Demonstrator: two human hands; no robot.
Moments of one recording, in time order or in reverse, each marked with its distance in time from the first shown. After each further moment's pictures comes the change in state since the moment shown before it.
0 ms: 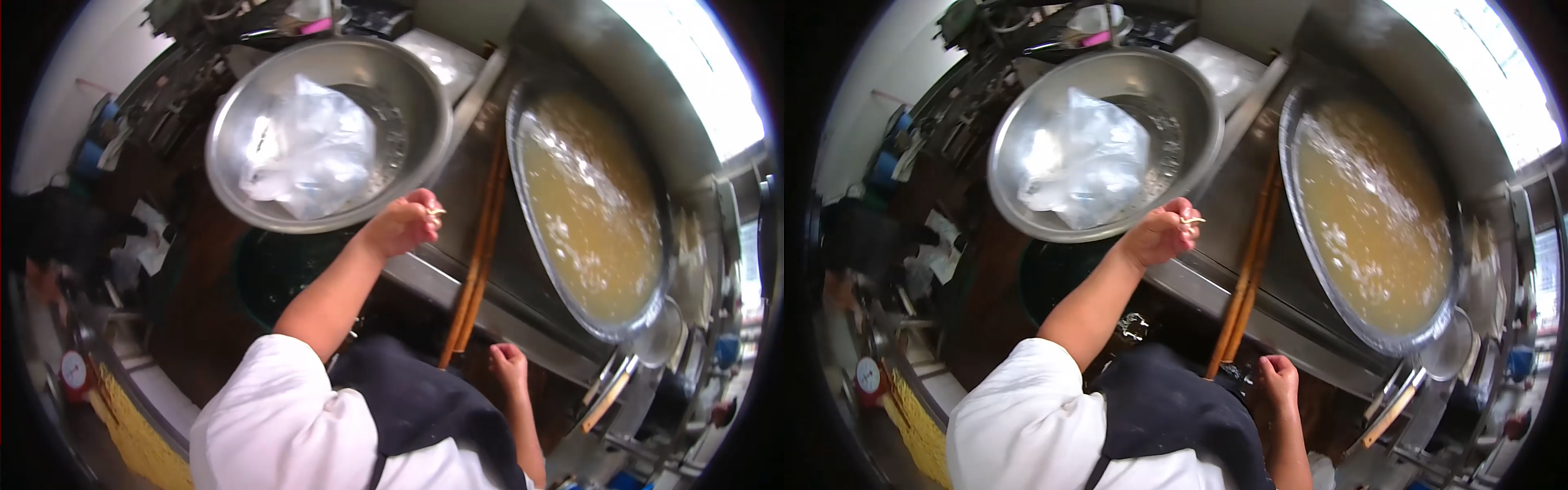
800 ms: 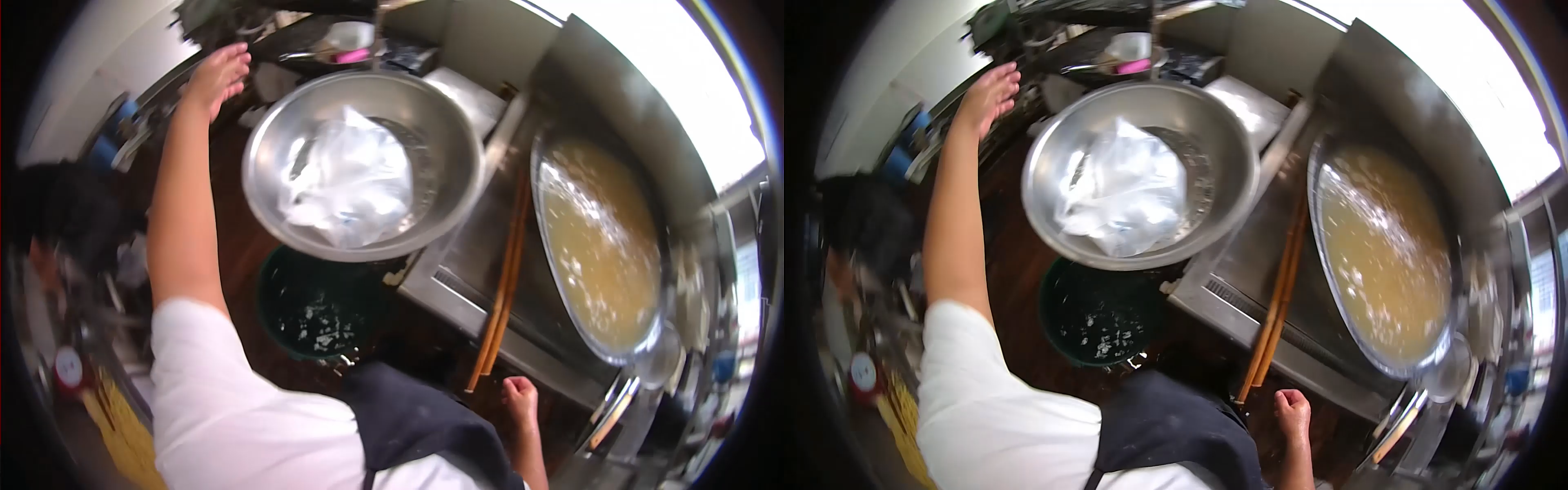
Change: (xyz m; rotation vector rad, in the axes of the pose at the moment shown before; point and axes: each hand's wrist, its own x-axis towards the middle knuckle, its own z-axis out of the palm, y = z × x) left_hand -0.140 0.423 0.087 1.291 0.826 0.654; right_hand -0.034 -0.009 0.023 -0.101 0.042 -0.043
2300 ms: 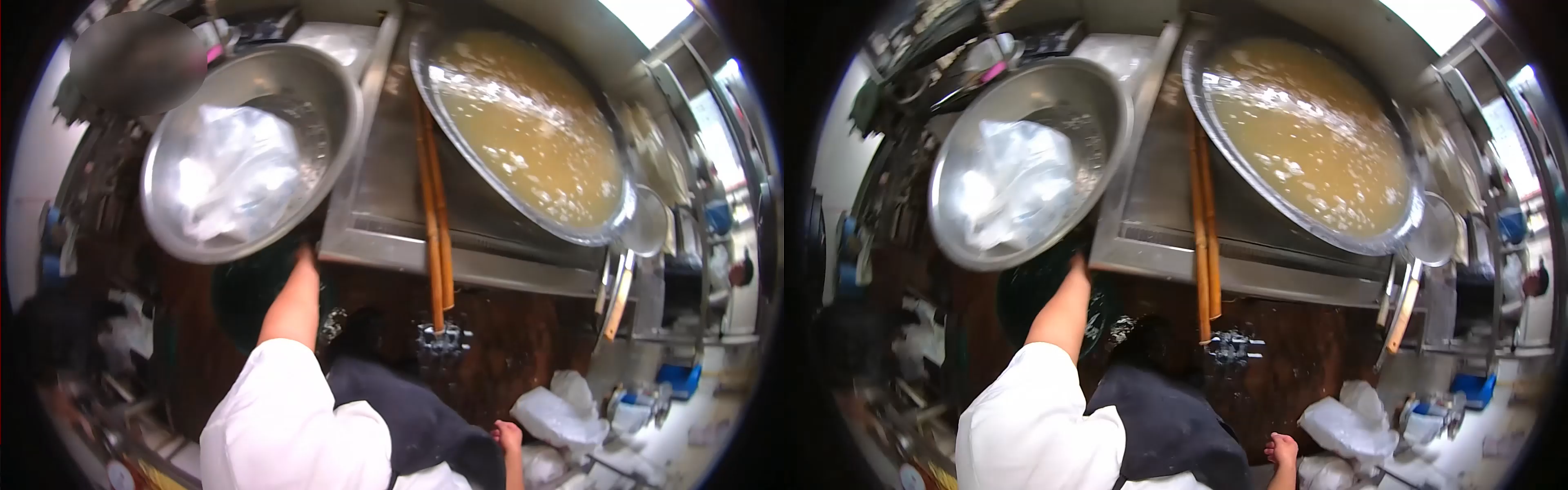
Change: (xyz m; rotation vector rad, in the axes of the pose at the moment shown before) left_hand -0.293 -0.445 0.267 -0.030 0.114 -1.012; right_hand -0.232 0.236 -0.003 0.442 0.335 0.911
